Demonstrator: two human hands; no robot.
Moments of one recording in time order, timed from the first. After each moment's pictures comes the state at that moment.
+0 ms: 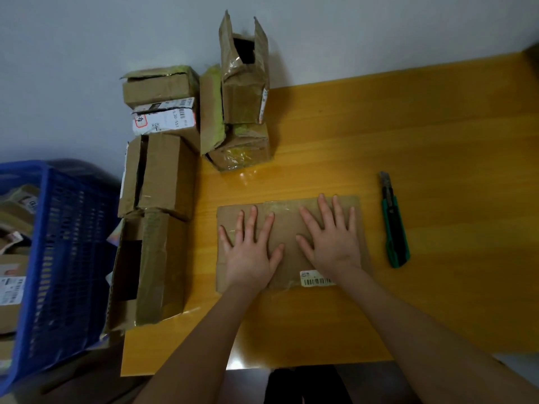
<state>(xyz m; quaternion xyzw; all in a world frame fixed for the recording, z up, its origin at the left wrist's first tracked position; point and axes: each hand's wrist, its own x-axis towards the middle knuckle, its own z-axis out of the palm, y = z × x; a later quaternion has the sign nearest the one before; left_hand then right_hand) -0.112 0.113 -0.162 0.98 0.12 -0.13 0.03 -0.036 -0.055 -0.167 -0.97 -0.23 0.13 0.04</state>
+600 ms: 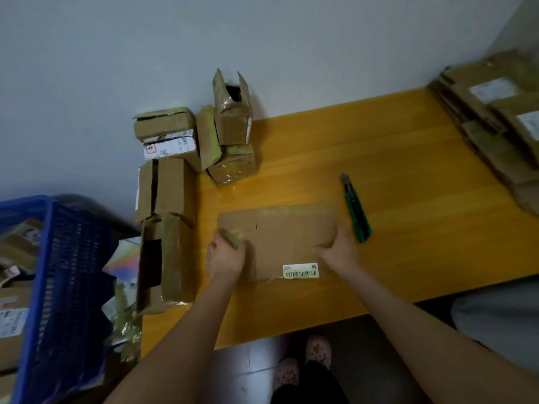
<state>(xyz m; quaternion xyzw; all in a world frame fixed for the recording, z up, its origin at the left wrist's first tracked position) -0.138 0.141 -0.122 0.85 0.40 -0.12 0.33 -0.101 -0.088 -0.093 -0.88 0.16 0.24 0.37</state>
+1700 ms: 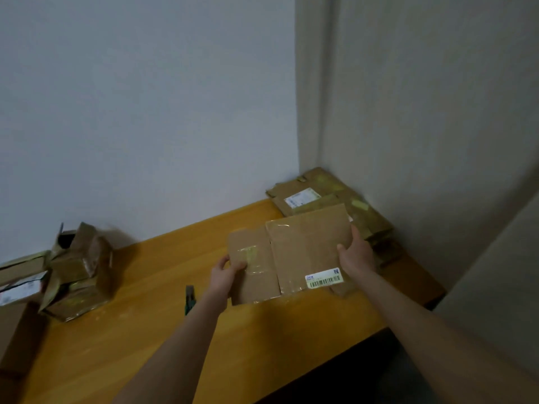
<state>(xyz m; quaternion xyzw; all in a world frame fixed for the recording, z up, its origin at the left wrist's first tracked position) 0.011 -0.268 0.040 0.69 0.27 -0.11 0.67 0.022 -0.529 0.065 -0.87 0.23 -0.01 0.43</state>
